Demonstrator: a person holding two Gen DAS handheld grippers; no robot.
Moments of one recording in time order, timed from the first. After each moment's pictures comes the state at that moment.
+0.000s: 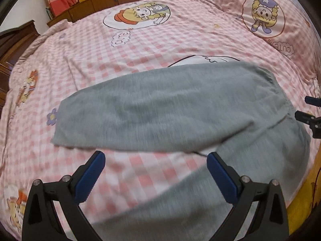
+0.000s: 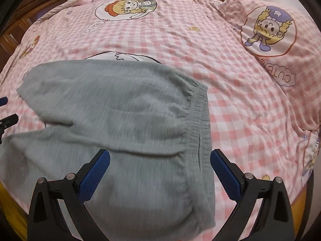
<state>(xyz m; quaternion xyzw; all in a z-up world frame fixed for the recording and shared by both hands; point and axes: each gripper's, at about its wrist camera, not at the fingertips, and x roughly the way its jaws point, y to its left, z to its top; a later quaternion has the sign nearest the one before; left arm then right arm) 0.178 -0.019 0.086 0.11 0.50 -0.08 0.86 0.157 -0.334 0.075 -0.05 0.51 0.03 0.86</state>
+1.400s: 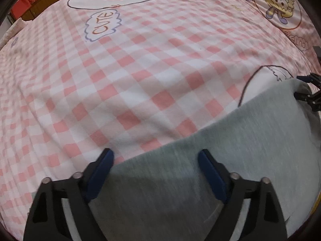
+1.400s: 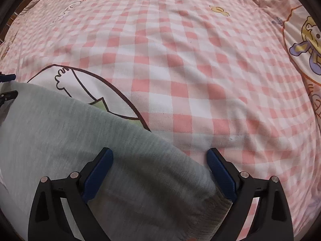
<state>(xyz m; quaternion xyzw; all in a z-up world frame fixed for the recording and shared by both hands) 0.395 0.030 0.002 0.15 0.56 -0.18 0.80 0.350 -0.350 -0.004 -0.07 0.58 0.06 0.81</state>
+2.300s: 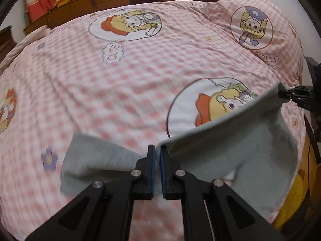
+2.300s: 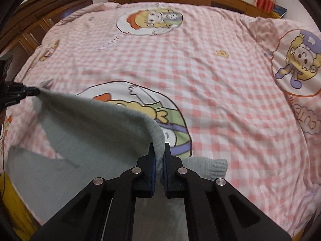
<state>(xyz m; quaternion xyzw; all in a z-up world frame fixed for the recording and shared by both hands) 0.245 0.053 0.116 0.09 0.49 -0.18 0.85 0.217 -0.327 0.110 -0.05 0.48 0.14 0.87</state>
